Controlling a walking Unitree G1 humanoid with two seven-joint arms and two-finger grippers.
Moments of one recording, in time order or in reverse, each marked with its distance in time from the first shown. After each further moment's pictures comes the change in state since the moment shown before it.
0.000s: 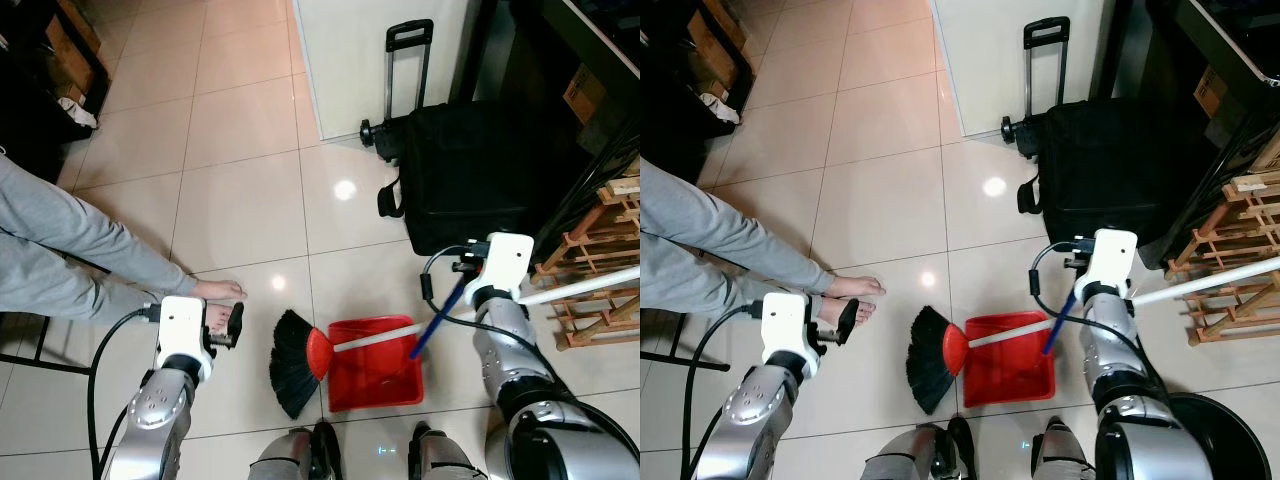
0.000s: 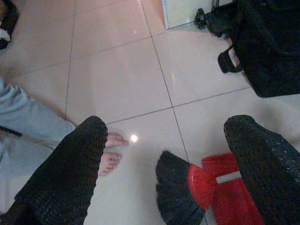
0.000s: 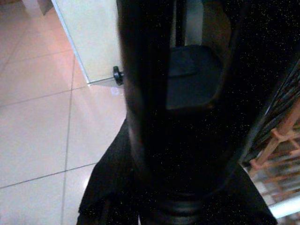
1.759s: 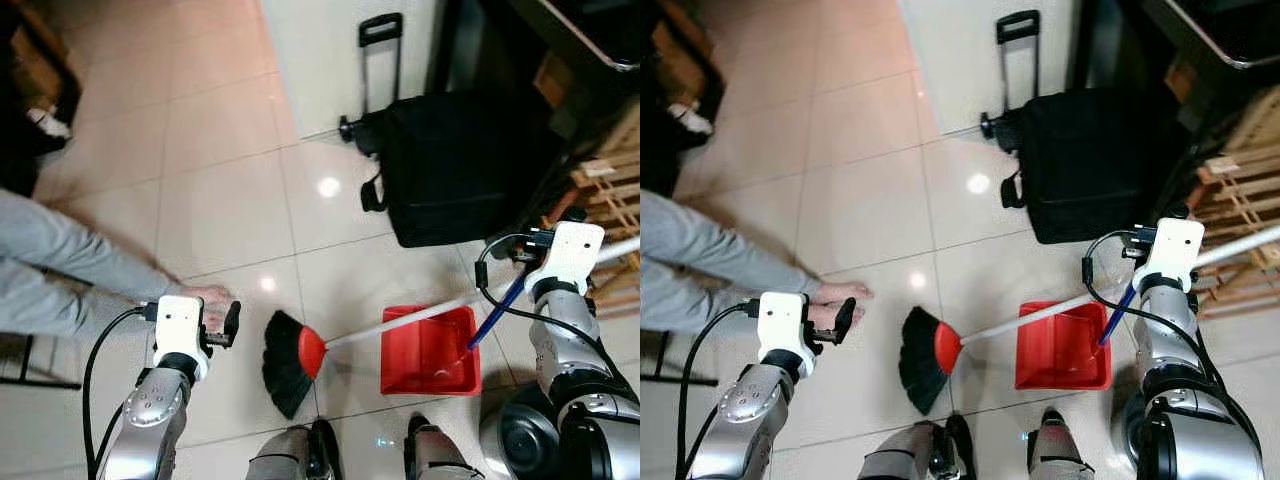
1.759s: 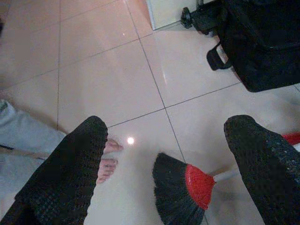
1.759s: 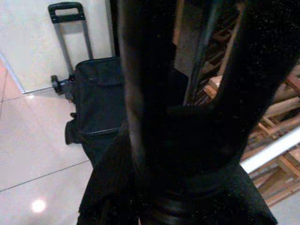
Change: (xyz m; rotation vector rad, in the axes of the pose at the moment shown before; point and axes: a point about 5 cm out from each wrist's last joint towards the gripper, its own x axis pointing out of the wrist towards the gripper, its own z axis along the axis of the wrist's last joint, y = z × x) left arm 0.003 0.004 0.005 0.023 -0.015 -0.003; right arm 0.004 -0.065 0.020 -0.073 -0.049 -0.147
